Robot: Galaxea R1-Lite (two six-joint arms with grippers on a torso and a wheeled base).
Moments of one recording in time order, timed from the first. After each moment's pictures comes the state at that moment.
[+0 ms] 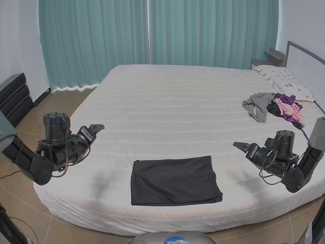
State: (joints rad) left arm -0.20 1.85 -0.64 -0.82 0.01 -0.92; right arm 0.19 2.04 -0.45 -1.19 0.13 0.72
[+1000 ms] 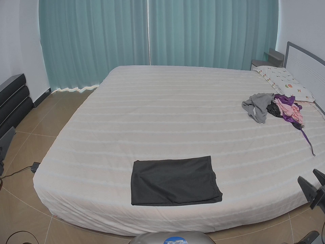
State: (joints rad) left arm -0.18 0.67 -0.44 -0.23 0.27 -0.34; right arm 0.09 0.63 -0.11 -0.35 0.05 0.18
